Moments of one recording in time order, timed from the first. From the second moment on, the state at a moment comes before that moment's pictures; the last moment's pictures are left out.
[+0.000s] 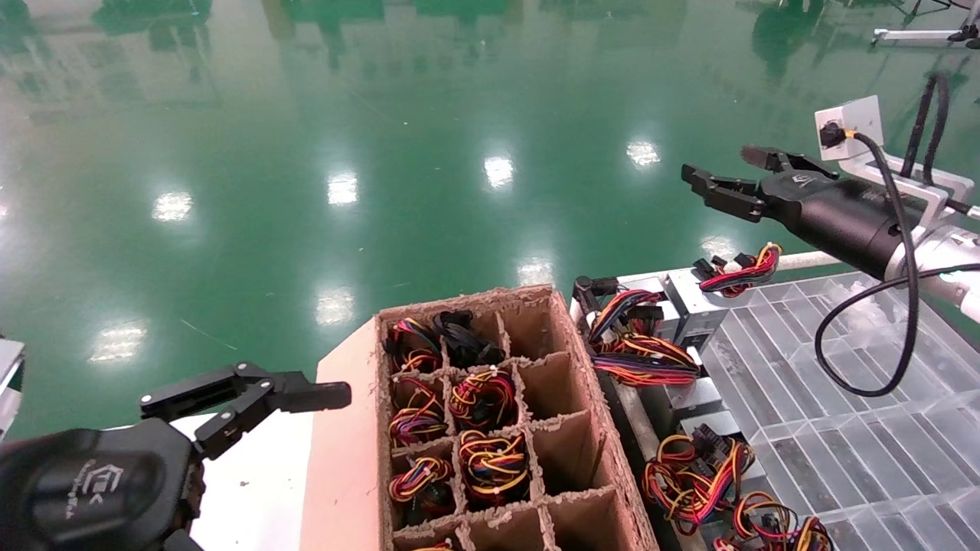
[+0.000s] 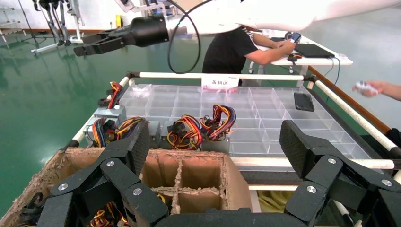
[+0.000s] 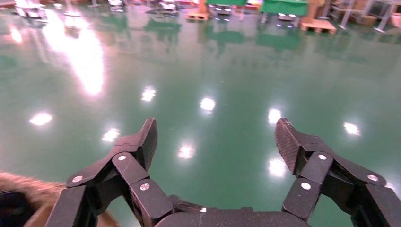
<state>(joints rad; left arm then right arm) -1.09 0.59 0.34 -1.27 0.69 1.47 -0.15 1.61 -0.96 -0.31 0.25 -1.08 -0.92 -0.15</state>
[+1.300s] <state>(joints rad) -1.09 0.59 0.34 -1.27 0.69 1.47 -0.15 1.21 -0.70 -0.29 1.02 -0.82 -1.35 0.10</state>
